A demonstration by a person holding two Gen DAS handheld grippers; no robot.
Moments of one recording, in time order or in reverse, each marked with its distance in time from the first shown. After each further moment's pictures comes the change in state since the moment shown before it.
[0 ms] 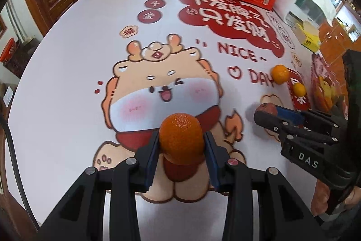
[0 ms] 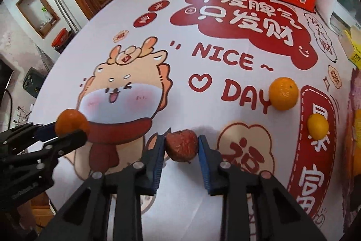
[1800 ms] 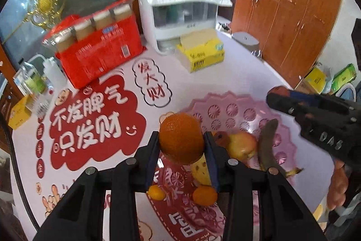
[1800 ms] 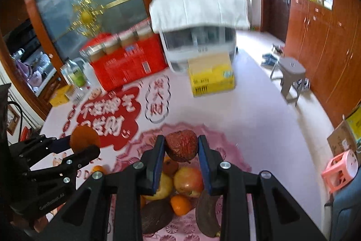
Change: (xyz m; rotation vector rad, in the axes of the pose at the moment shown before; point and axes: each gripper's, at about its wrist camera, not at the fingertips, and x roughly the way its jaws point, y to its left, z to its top) left arm 0.003 -0.368 0.131 0.531 -0.145 -0.133; right arm -0.204 -0.304 -0.003 0.406 -0.325 -0.253
